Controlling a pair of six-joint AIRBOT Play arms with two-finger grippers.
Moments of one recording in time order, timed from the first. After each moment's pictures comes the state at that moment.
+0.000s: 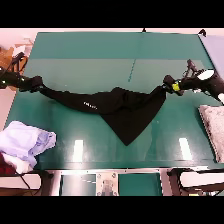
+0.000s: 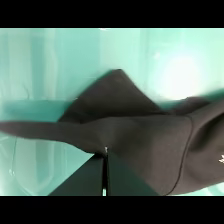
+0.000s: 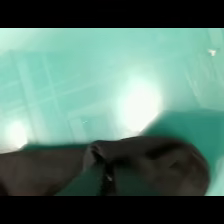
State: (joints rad) left arm 0.31 -1.52 1.33 1.01 -1.16 -1.18; right arm -0.20 -1.54 1.19 -0.97 0.87 1.52
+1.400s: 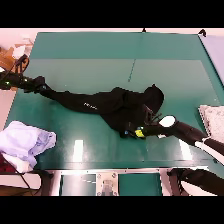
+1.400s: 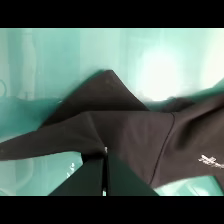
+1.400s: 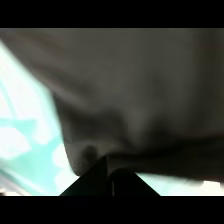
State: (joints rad) left arm 0.31 -1.55 1.33 0.94 -1.19 -1.16; right arm 0.41 -1.18 0.50 -0.52 0.74 1.46
